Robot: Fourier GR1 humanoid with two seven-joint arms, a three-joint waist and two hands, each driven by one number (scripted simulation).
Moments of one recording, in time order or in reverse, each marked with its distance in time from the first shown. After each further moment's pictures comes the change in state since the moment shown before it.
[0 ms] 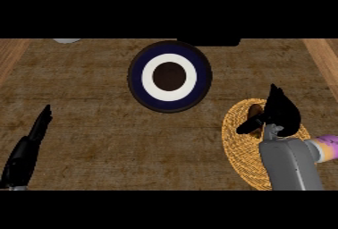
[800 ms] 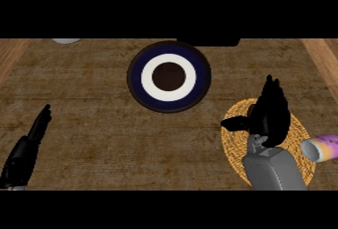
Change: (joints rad) left arm -0.004 0.050 -0.053 -0.004 0.056 0.049 0.002; right arm 0.044 0.067 0.156 -0.149 0.148 -0.249 0.044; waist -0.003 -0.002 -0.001
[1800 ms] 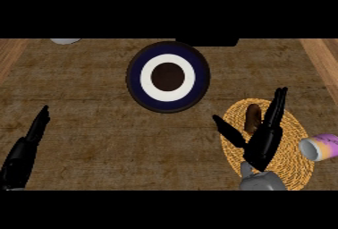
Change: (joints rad) left arm 0.012 0.029 -0.024 -0.019 0.025 0.027 0.012; right arm 0.195 -0.035 0.114 0.123 -0.379 -0.930 -0.837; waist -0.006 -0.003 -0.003
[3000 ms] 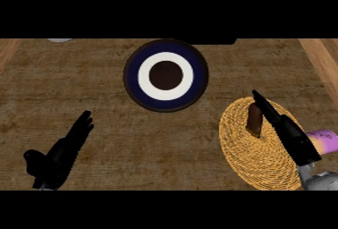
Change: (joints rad) left arm -0.017 -0.119 -0.128 -0.089 0.224 -0.120 0.154; right arm -0.001 -0.485 0.062 -0.069 -0.888 0.958 -0.160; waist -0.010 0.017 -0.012
